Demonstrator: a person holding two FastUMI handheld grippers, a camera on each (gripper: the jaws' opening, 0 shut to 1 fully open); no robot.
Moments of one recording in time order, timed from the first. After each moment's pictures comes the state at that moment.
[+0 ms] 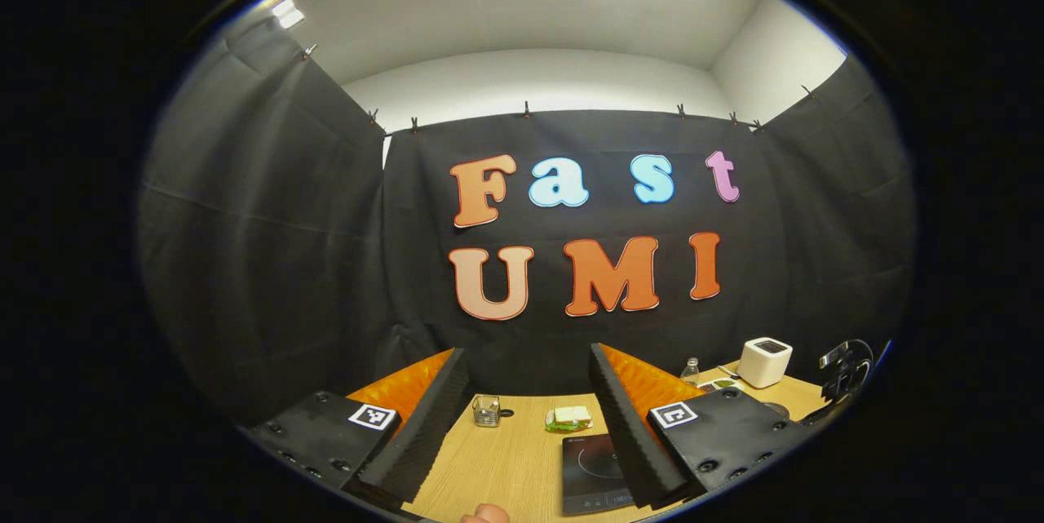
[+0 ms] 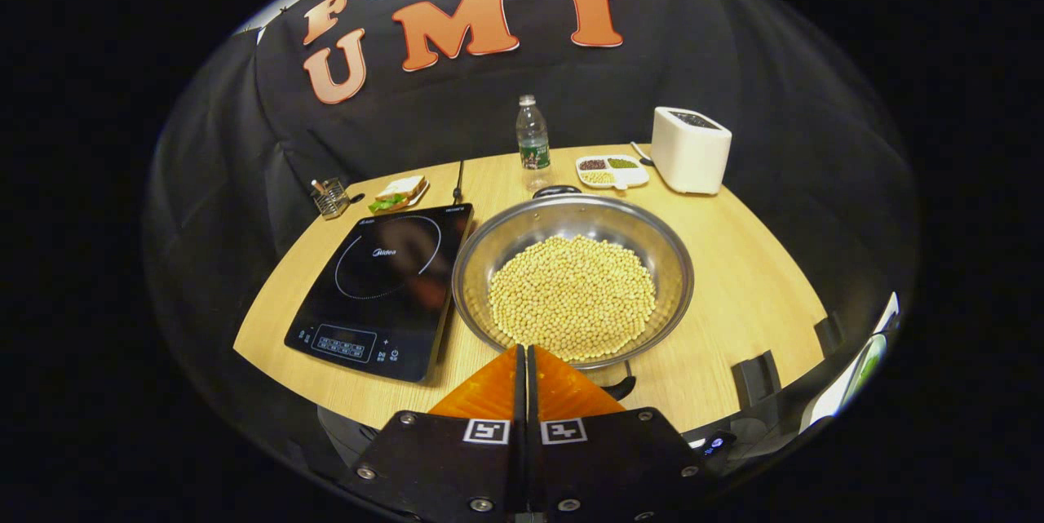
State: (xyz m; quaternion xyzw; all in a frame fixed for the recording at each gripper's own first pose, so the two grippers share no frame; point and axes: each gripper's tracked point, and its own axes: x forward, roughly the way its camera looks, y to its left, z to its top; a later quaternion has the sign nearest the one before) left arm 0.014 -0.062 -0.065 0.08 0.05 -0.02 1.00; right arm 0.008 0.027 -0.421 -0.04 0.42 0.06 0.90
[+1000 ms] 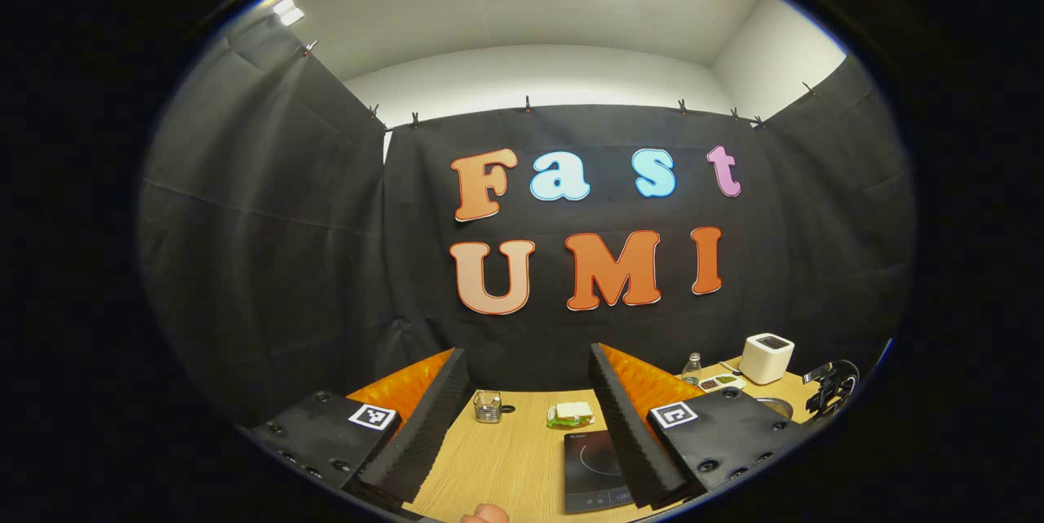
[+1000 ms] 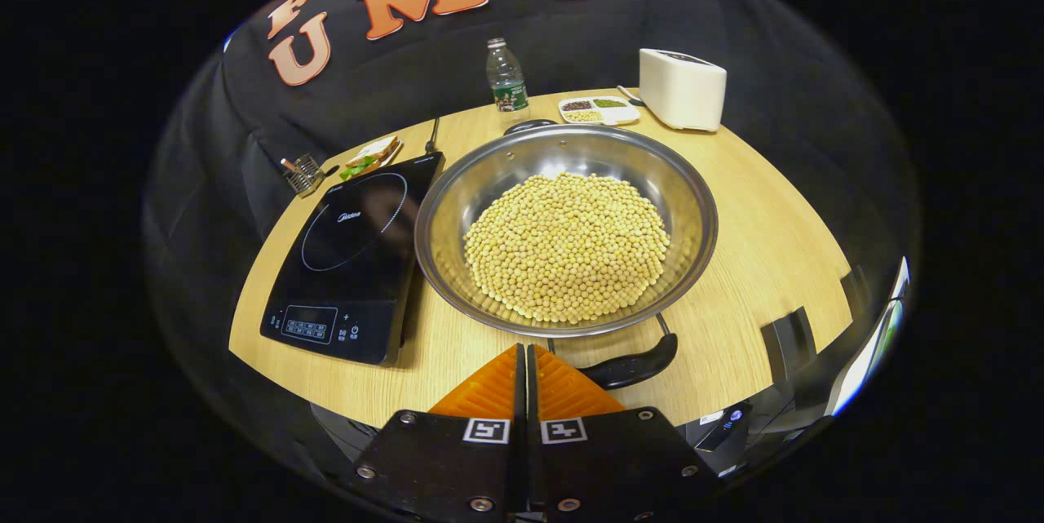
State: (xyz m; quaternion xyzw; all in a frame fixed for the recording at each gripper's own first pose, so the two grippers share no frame) left arm 0.014 -0.056 -0.074 0.08 0.06 -0.02 0.99; right arm 0.008 0.006 -0.473 -0.01 0.48 0.02 0.88
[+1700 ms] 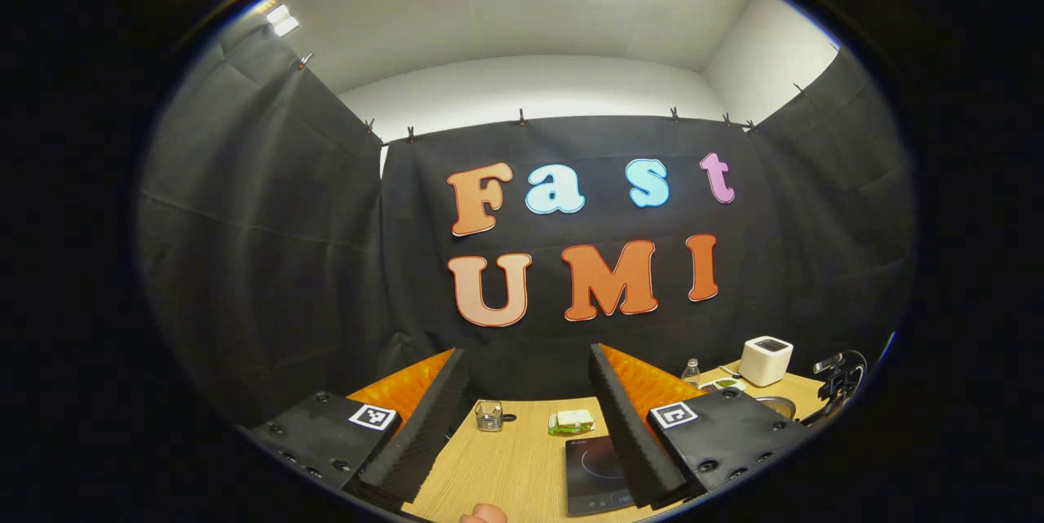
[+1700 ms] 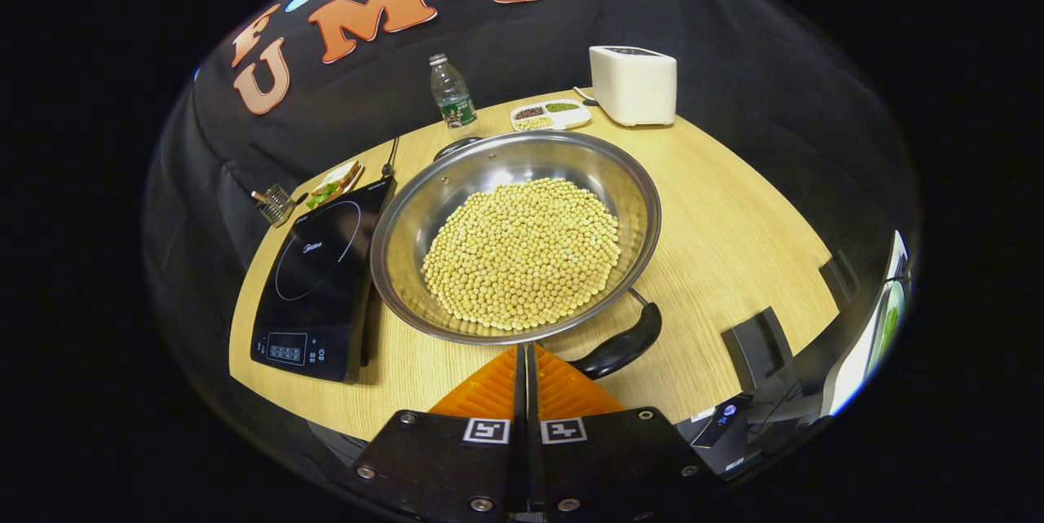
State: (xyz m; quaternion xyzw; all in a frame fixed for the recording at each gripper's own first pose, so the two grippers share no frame) left arm 0.009 -0.058 -0.055 0.09 0.03 -0.02 0.99; right arm 0.020 -0.046 -0.466 0.01 0.47 -0.03 0.88
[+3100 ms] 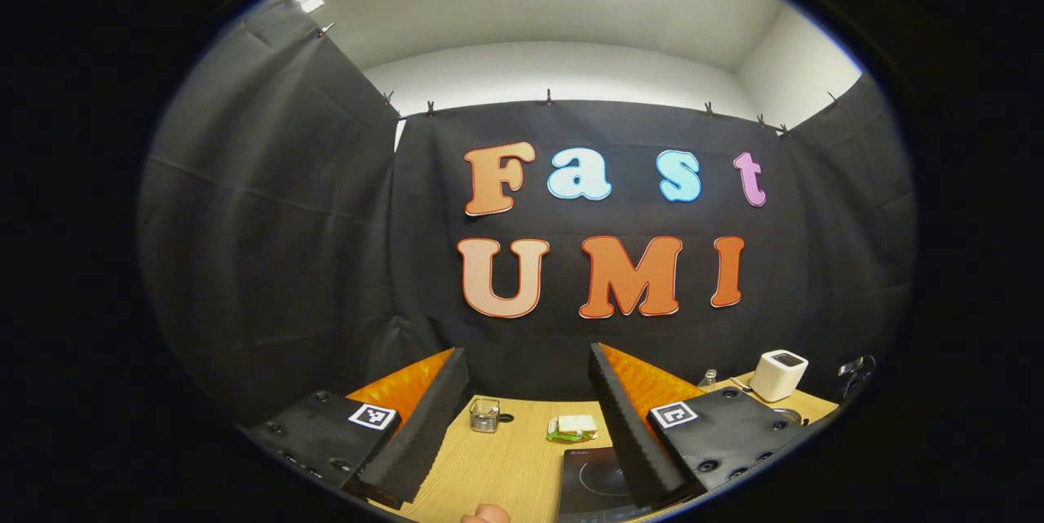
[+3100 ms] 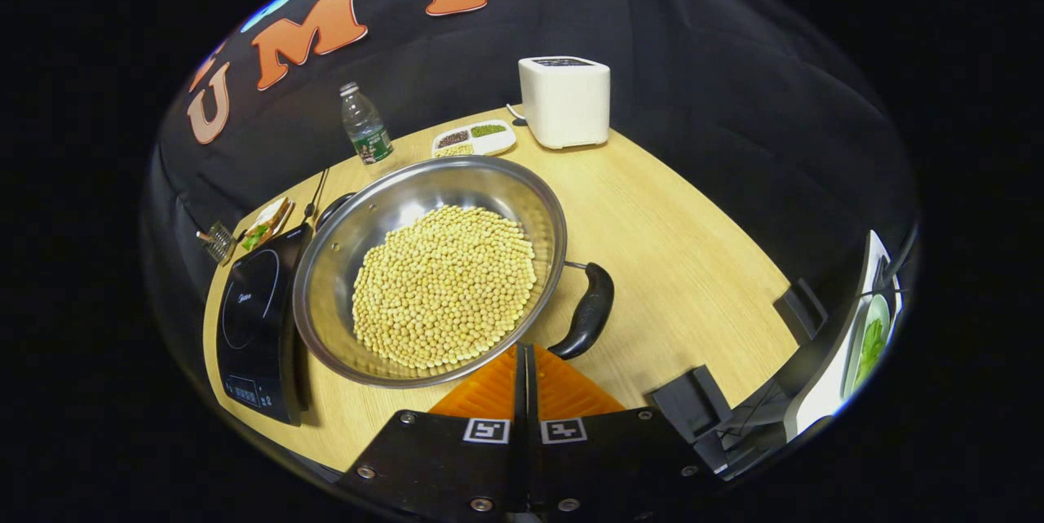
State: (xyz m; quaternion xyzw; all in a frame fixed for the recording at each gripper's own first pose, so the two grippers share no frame) left arm 0.091 -0.048 -0.090 0.07 0.05 0.00 1.00; right arm 0.076 -0.133 -0.459 0.00 0.45 -0.12 0.89
